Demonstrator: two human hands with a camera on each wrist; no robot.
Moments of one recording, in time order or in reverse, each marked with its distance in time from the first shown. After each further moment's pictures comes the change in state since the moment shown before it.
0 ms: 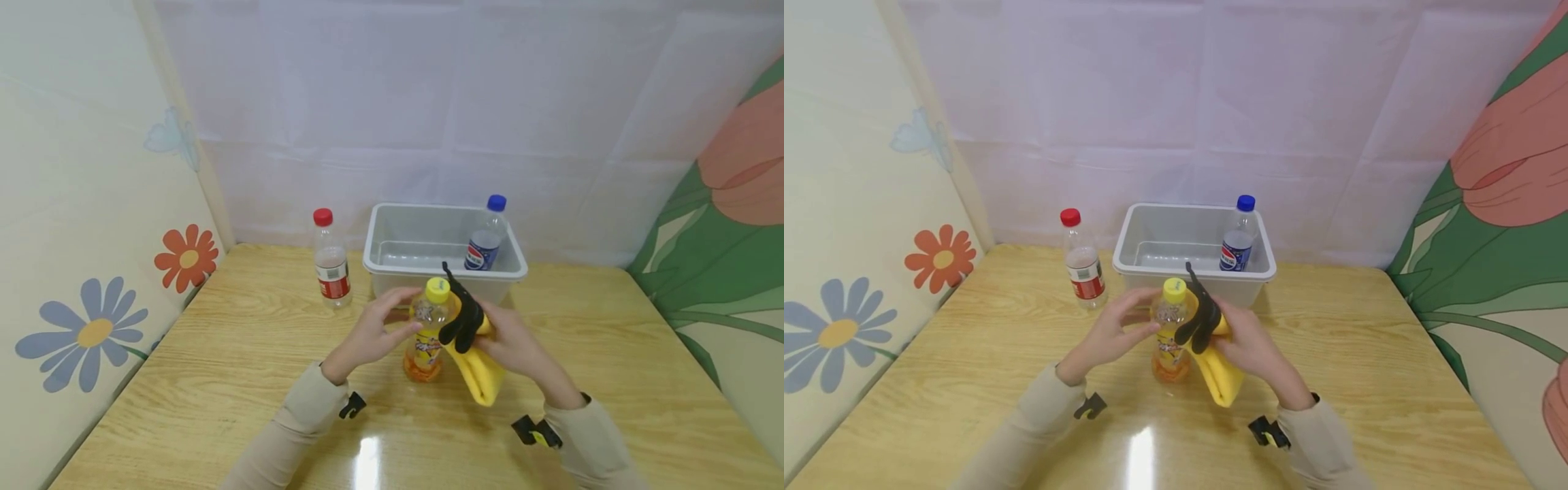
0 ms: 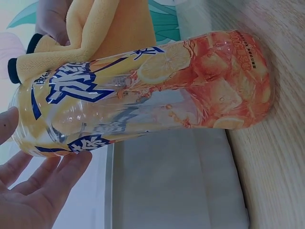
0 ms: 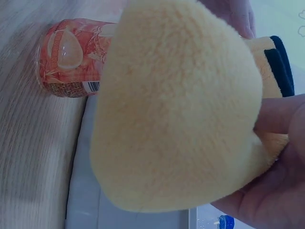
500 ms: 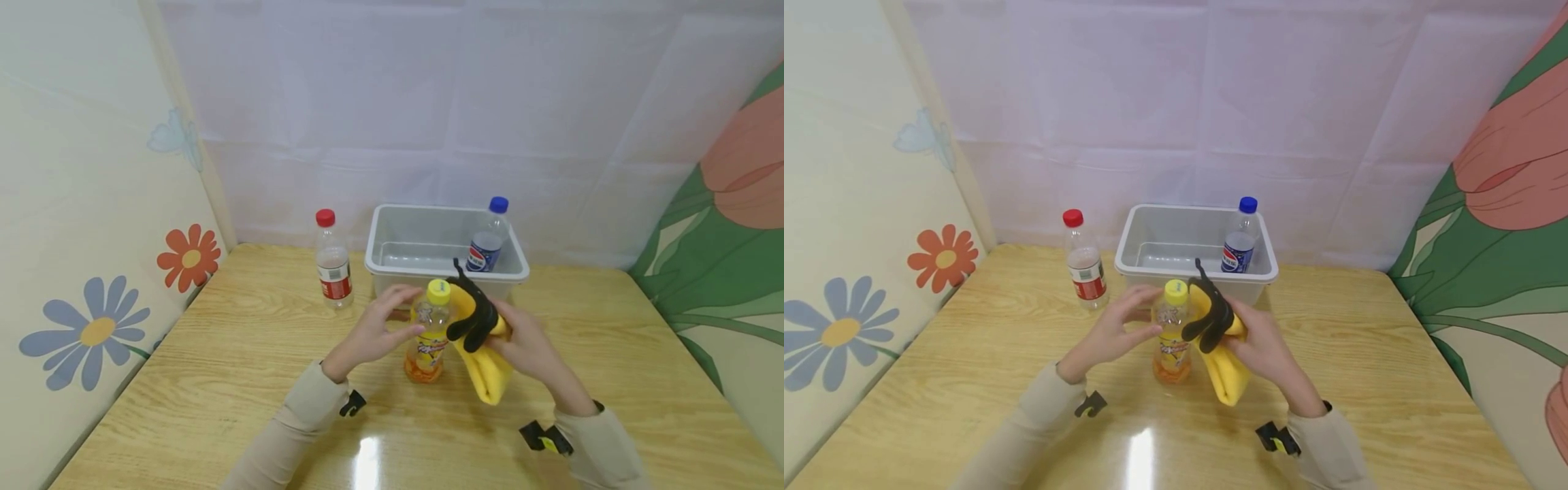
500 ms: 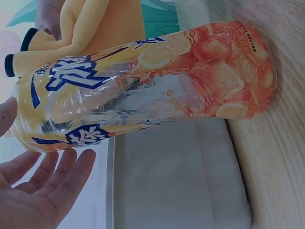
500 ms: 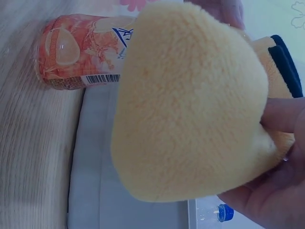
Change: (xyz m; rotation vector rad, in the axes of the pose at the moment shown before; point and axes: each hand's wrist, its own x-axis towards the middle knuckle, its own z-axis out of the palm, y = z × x) left_hand 0.001 0.002 -0.004 0.107 -0.015 -0.002; right_hand -0.008 0.003 -0.006 0.025 0.086 0.073
